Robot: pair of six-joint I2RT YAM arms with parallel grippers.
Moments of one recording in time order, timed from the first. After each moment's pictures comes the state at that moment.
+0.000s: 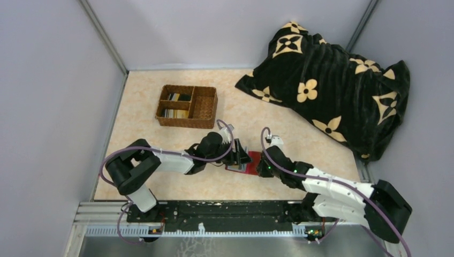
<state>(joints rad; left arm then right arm) -0.92 1.65 0.61 0.60 0.26 -0.93 0.88 1.02 0.37 -0.18 0.20 0.79</state>
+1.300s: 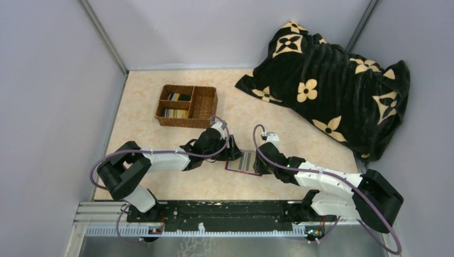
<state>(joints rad) -0.88 1.58 0.66 0.34 0.06 -0.78 0.88 1.10 0.44 -0.22 0.26 0.74</state>
